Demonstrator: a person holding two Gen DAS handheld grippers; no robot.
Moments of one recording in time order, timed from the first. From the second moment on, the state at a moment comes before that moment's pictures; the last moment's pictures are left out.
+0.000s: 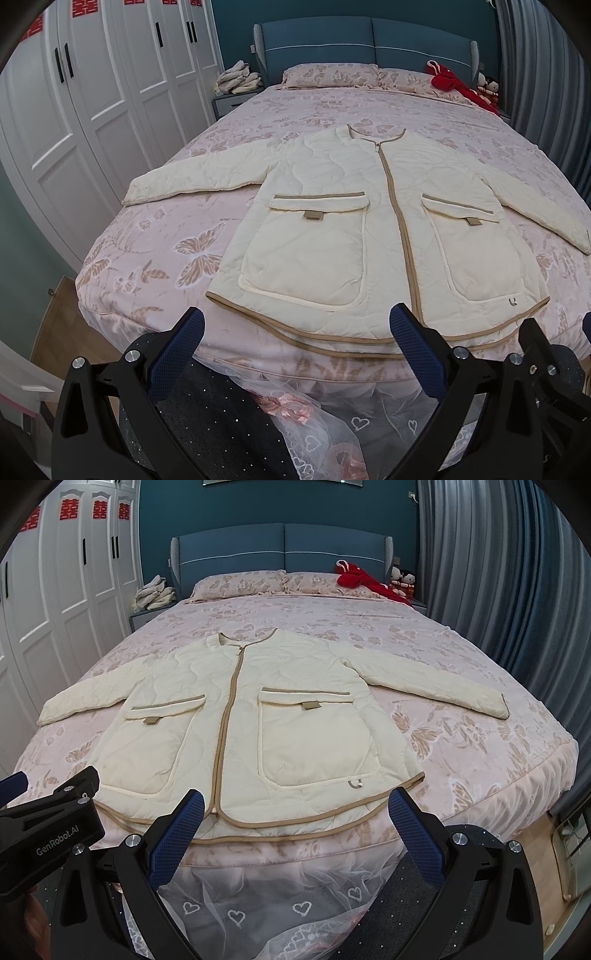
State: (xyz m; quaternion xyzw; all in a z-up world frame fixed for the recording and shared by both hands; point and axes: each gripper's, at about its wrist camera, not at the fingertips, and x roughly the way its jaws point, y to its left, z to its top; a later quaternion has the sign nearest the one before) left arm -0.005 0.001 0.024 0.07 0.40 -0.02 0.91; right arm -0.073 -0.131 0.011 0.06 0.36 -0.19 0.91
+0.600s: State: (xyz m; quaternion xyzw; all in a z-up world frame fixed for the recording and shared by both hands) left arm -0.004 0.004 0.025 0.07 0.40 -0.02 0.91; right arm -0.071 -0.134 0.012 0.06 0.36 -0.18 0.91
